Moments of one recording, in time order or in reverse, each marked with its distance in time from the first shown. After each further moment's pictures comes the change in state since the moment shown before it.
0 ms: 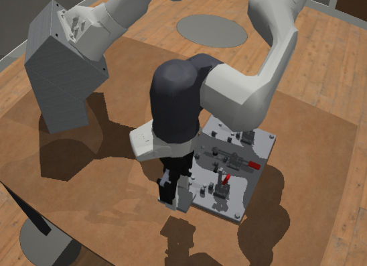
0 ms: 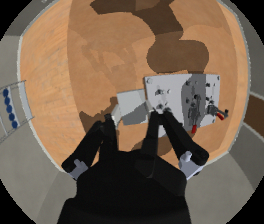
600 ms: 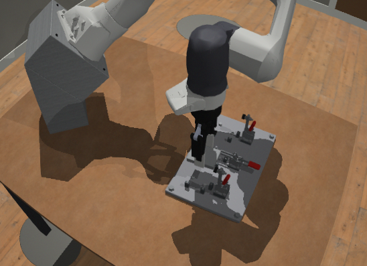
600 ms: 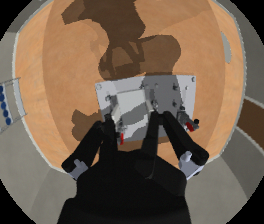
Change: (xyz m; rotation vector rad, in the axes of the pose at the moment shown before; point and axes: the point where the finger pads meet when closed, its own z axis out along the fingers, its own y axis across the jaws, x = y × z) arm -0.004 0.155 0.009 -0.039 -0.015 -0.053
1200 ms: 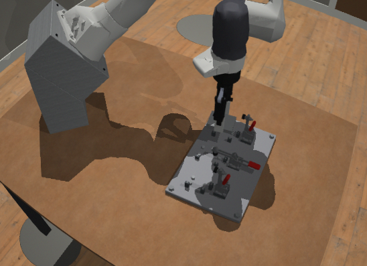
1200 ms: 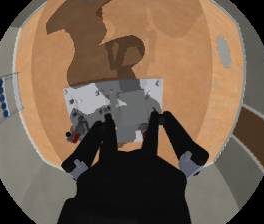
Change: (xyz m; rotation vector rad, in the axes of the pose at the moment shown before) arm -0.003 0.142 0.010 0.007 0.010 -0.066
